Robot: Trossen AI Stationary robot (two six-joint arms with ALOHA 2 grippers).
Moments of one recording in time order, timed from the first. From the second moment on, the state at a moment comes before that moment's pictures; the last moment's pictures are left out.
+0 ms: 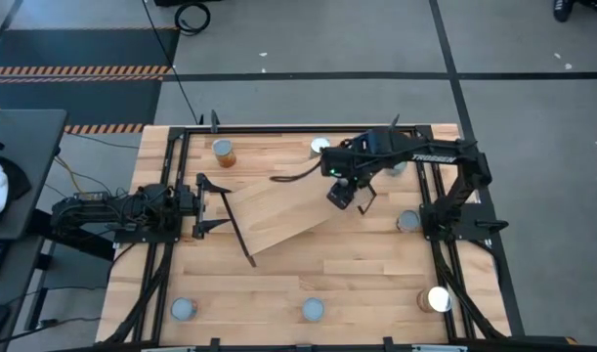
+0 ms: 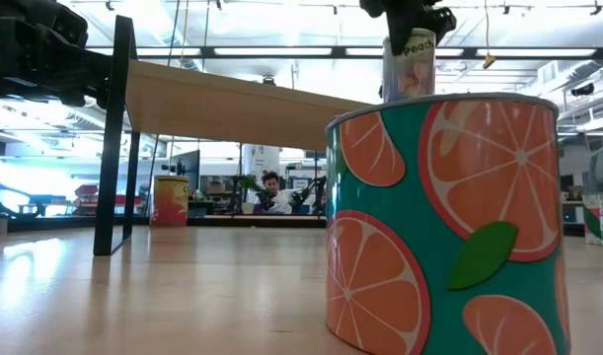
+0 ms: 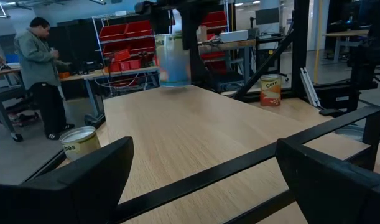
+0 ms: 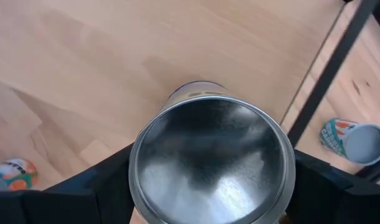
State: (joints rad) left arm 0.02 0.07 0.01 0.11 -0.01 0.12; right arm -0.04 1.73 1.89 -1.57 0.13 0.66
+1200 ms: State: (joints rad) left arm 0.03 0.12 0.20 0.40 -0.23 -0.09; right arm -0.27 1.77 2.05 -1.30 0.28 0.58
